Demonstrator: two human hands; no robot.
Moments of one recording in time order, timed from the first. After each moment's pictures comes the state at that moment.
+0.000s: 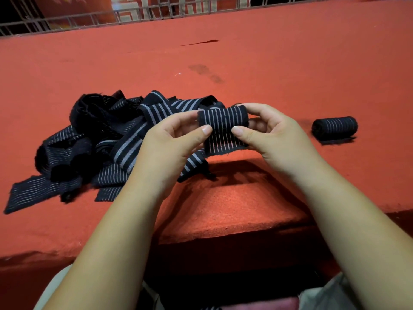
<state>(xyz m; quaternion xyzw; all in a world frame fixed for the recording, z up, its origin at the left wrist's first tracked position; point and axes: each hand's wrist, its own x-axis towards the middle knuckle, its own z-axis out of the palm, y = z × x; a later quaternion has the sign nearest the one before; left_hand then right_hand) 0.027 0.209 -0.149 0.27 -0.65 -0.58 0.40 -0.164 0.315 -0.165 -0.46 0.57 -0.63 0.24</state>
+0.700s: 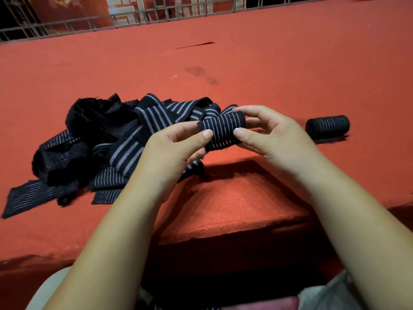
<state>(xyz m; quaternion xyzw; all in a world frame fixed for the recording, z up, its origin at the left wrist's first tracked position) 0.022 0.215 -0.152 0.29 -0.66 -0.60 0.35 -0.176 0.329 -0.165 -0.47 0.59 -0.61 0.24</state>
